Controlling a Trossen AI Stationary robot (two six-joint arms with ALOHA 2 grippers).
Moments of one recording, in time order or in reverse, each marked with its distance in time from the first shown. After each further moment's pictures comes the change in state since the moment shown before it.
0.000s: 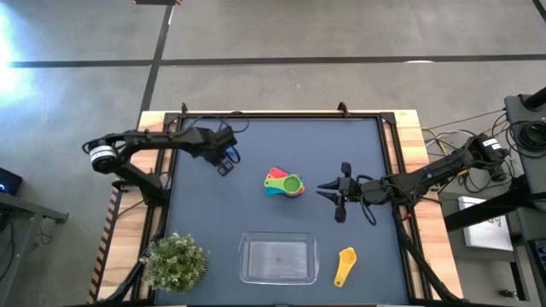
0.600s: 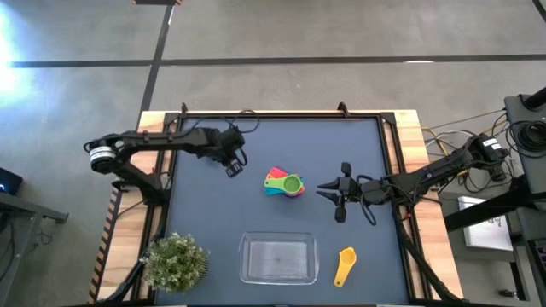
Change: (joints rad) left arm -0.093 0.000 0.118 0.009 0.026 0.044; right arm 0.000 0.000 0.000 0.000 0.000 0.000
